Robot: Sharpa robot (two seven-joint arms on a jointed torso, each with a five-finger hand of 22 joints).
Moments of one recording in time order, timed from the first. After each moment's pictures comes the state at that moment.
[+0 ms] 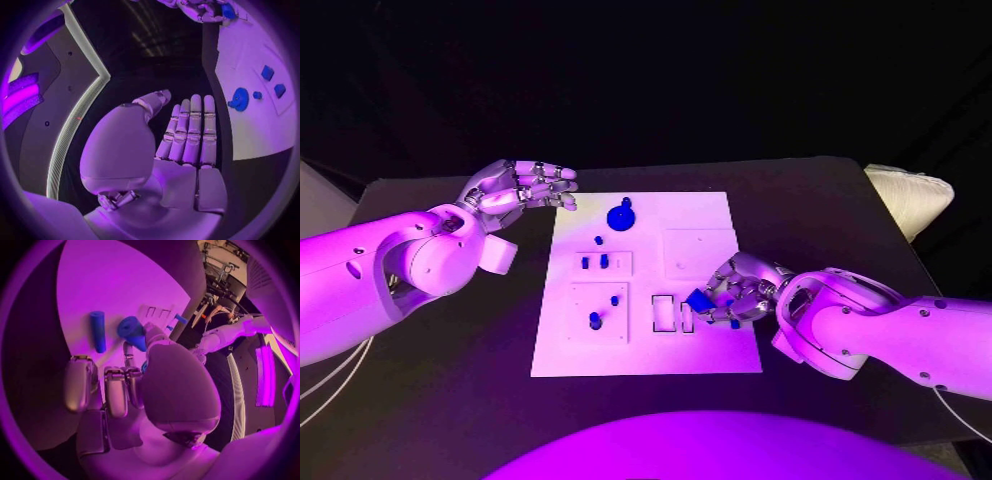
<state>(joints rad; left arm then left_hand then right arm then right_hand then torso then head) 1.19 -0.91 -0.07 1.45 -0.14 -0.04 0.37 1.36 -0.22 0.52 0.02 0.23 0.90 0.21 0.23 0.21 1.10 0.15 0.17 0.07 1.00 0.10 0.51 0.31 0.17 0.82 0.21 0.52 0.49 1.09 -1.04 -0.22 1.89 -1.14 -0.48 -0.41 1.41 -0.17 0.10 0.29 0.30 1.04 0.10 0.25 0.42 1.47 0.02 1.54 1.31 1.47 -0.05 1.55 1.31 0.06 1.46 0.06 1.26 1.31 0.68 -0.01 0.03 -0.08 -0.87</state>
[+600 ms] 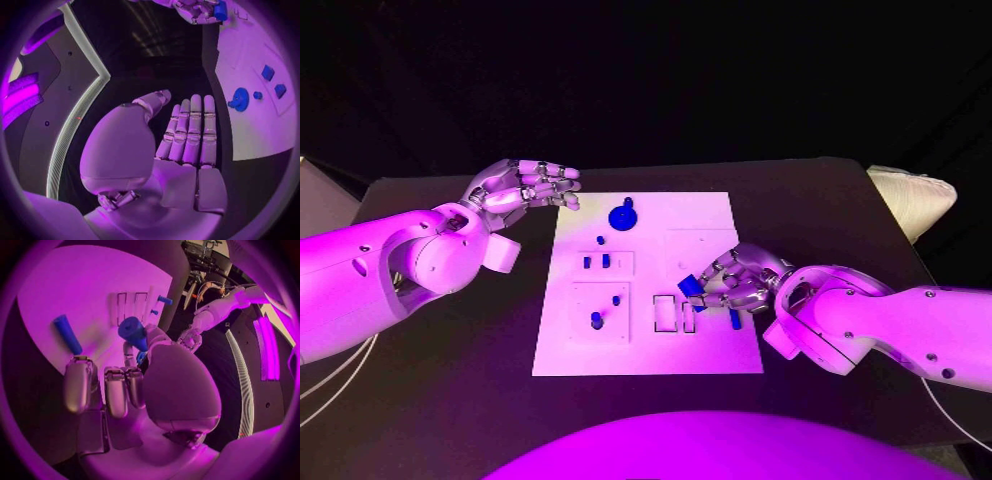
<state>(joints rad) 1.19 -0.90 -0.07 1.44 -0.14 -0.04 0.37 1.36 -0.22 0.52 0.02 0.23 0.90 0.21 0.23 0.21 1.10 0.15 0.17 0.07 1.00 0.10 0.51 0.31 0.17 0.82 0.21 0.52 0.49 1.13 -1.03 -0.22 1.92 -0.90 -0.57 -0.34 1.38 -0.17 0.13 0.29 0.30 1.04 0.10 0.25 0.41 1.47 0.02 1.54 1.31 1.46 -0.05 1.55 1.31 0.06 1.46 0.06 1.28 1.31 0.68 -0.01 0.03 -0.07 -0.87</state>
